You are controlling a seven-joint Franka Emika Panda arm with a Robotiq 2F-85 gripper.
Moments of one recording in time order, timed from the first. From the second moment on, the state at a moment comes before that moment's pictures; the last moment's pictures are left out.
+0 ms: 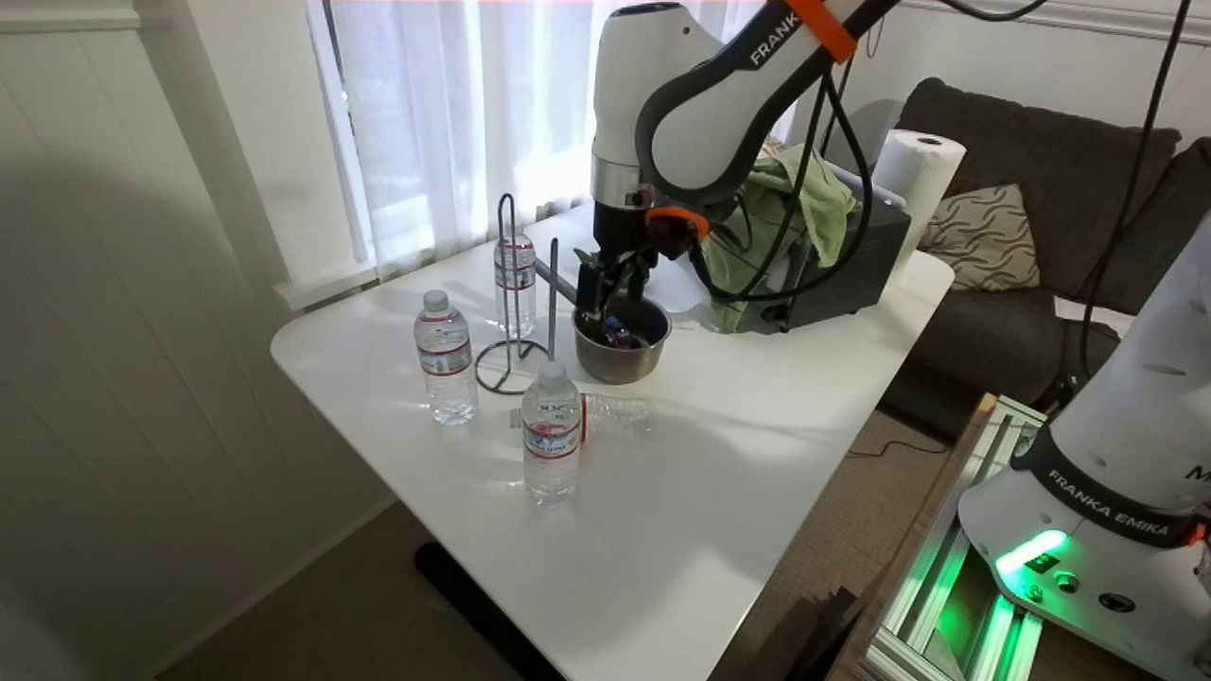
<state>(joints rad) 0.12 0.20 0.16 -2.32 -0.13 2.53 0.21</state>
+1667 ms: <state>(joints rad) 0.16 0.38 0.10 -2.25 -0.13 2.69 0.20</state>
